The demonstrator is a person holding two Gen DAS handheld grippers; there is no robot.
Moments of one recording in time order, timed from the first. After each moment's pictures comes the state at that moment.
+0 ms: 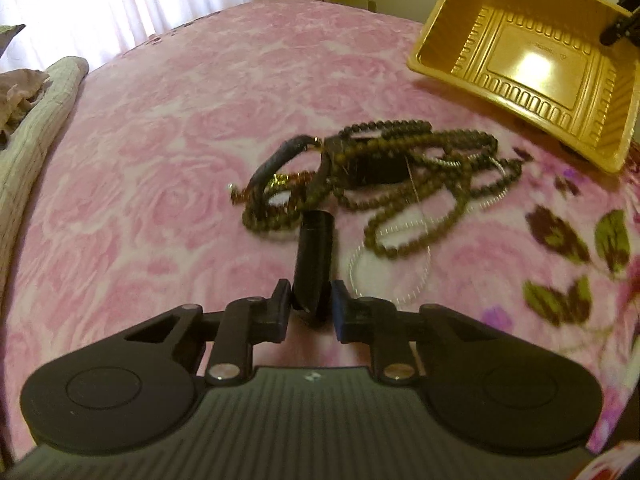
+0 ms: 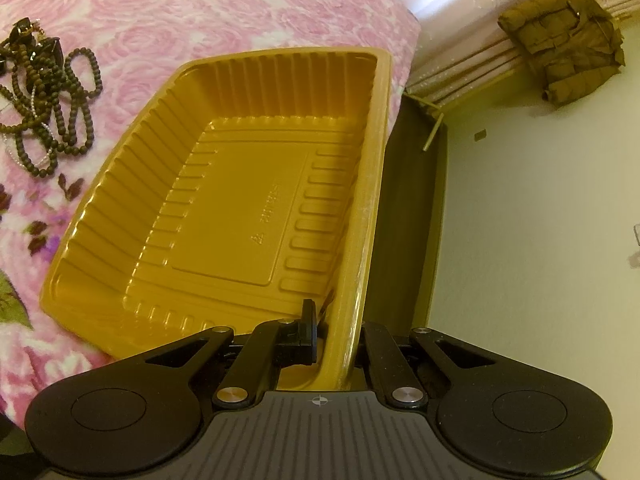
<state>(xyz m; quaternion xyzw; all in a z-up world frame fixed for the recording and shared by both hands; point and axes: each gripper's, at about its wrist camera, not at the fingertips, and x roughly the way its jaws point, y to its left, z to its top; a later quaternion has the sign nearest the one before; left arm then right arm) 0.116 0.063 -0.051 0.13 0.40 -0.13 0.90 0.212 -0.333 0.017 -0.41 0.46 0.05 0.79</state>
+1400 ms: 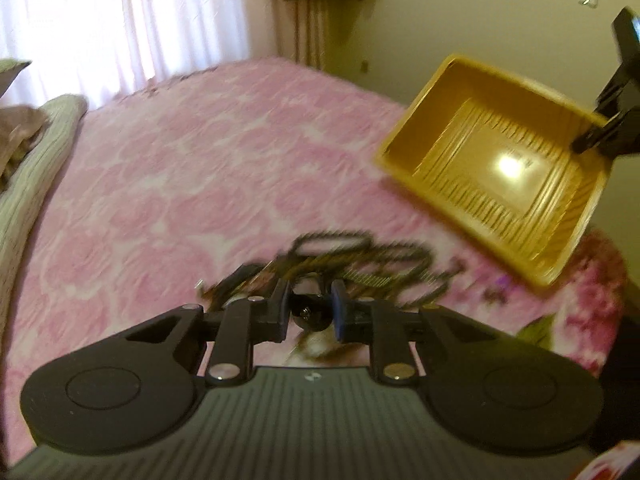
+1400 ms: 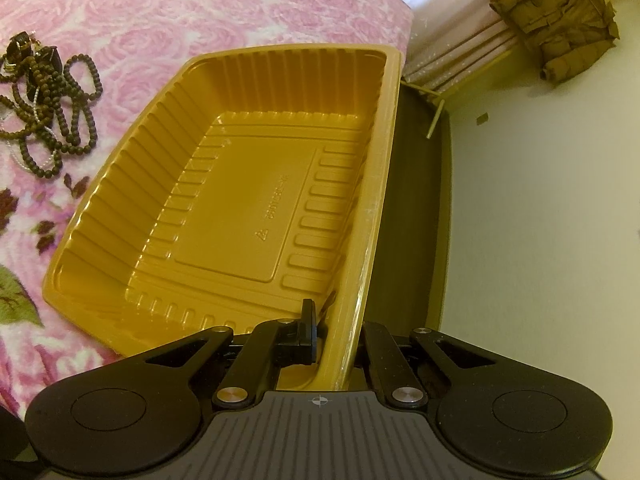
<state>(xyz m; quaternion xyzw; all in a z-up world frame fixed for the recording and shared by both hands) 0.111 0.017 0.025 0.08 0.33 -0.16 0.93 0.208 -0.345 0.017 -0.37 0.47 0.05 0.80</state>
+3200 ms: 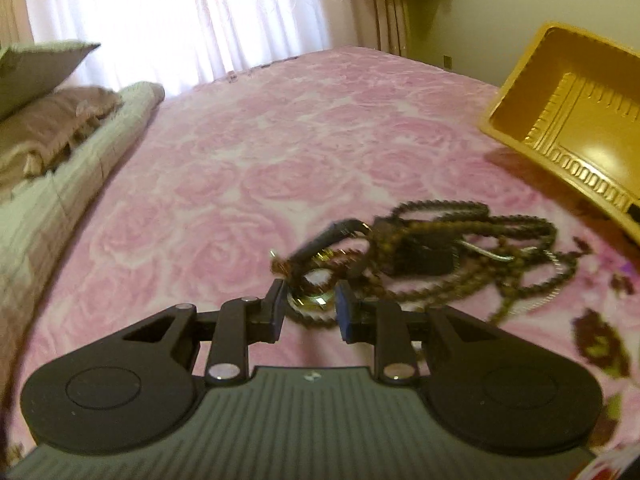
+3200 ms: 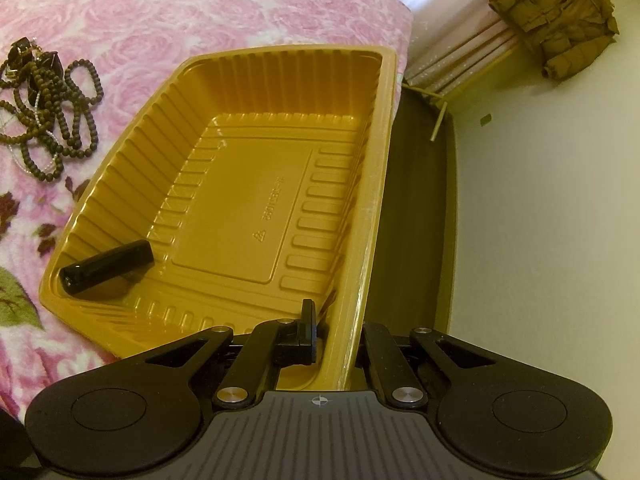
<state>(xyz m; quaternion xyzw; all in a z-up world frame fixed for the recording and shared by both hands) 0.139 0.041 -0.042 0.11 0.32 -0.02 0.94 0.209 -0.355 0.016 -0.36 0.47 0.06 0.80</state>
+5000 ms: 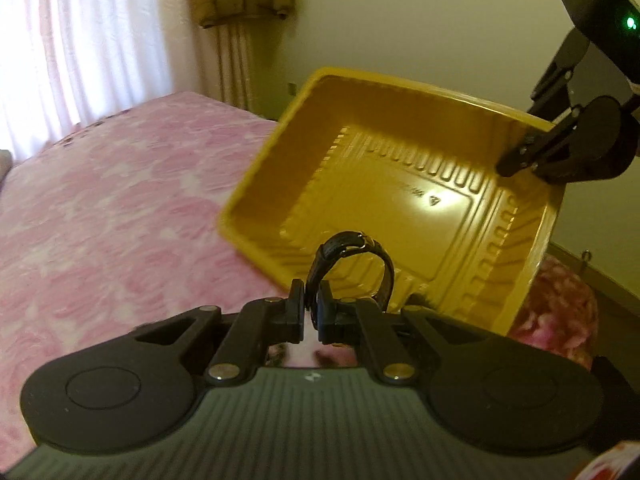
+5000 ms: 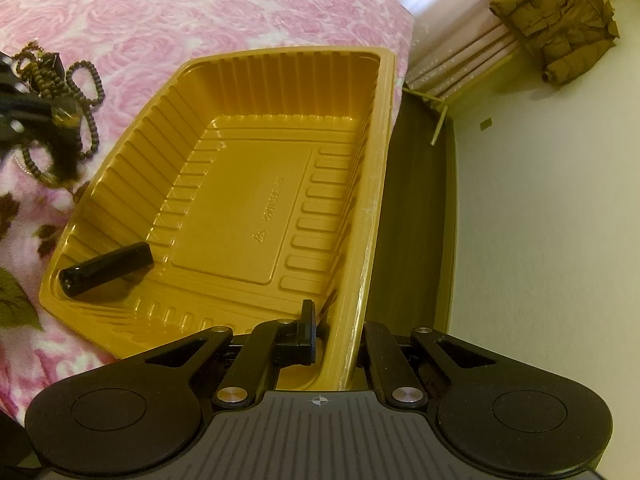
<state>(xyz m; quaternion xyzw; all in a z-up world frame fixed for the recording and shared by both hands) 0.142 -0.130 0.004 0.11 0.29 -0.25 0.92 0.208 -0.366 0.017 -0.36 0.46 0.07 0.81</state>
